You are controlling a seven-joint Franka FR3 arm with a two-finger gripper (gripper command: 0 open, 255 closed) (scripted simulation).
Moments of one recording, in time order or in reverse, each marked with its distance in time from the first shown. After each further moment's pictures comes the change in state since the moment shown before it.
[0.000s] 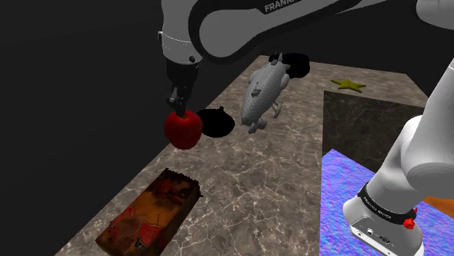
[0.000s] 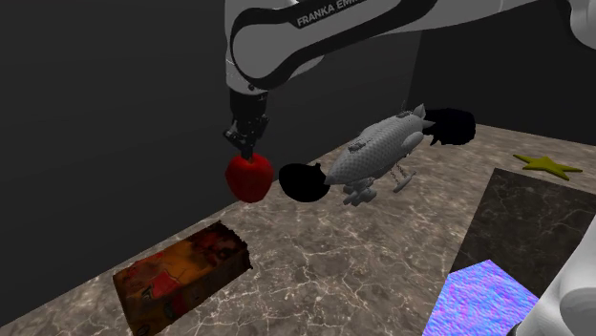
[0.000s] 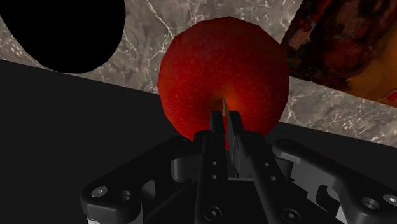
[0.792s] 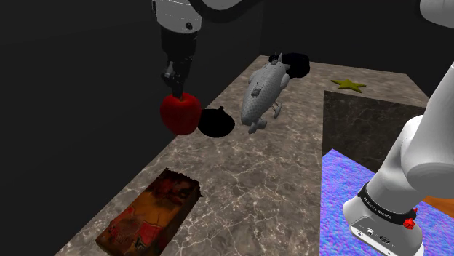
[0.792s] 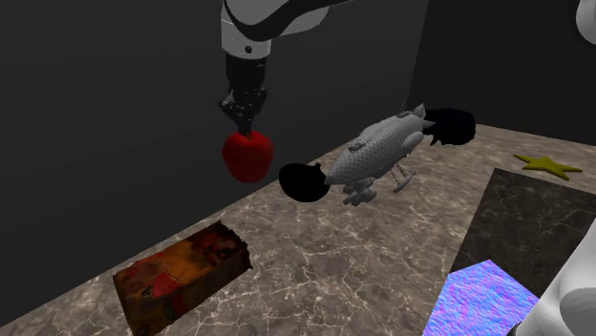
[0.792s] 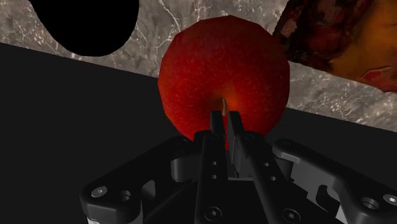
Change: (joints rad) arm 0.001 -0.015 0.003 0.140 0.016 -0.153 -0.018
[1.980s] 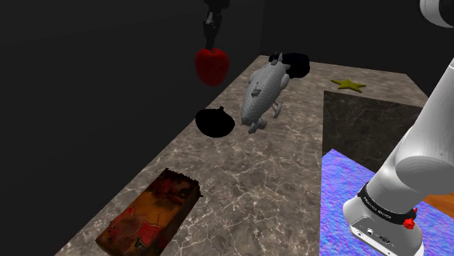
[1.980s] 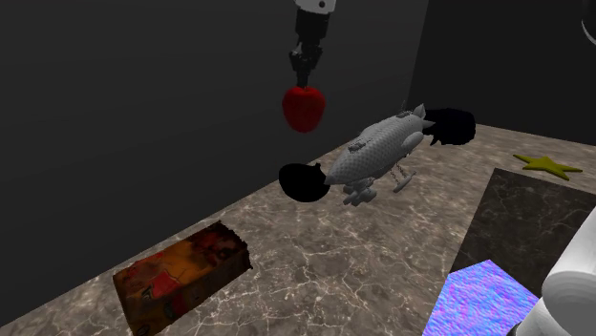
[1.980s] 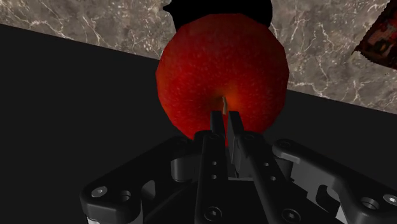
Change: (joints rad) arm -0.191 0.013 -0.155 0.218 0.095 -0.187 -0.376
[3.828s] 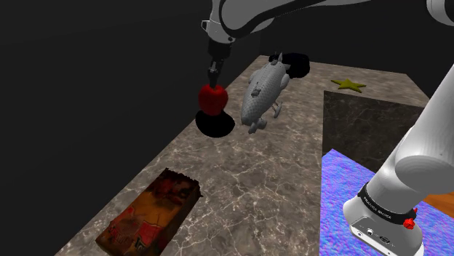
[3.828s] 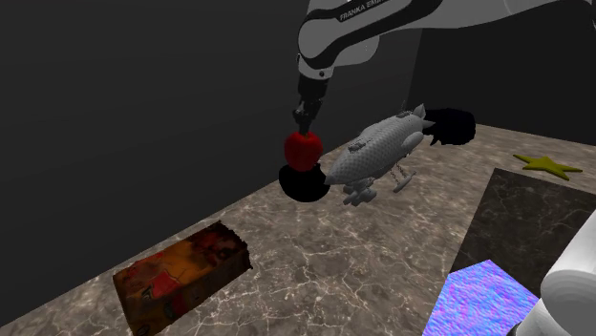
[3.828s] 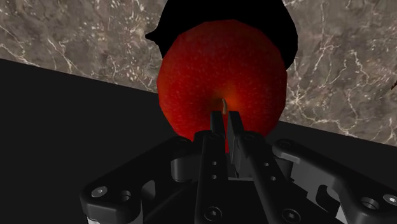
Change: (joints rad) arm -0.015 -0.026 -0.010 -0.386 0.013 0.361 -0.022
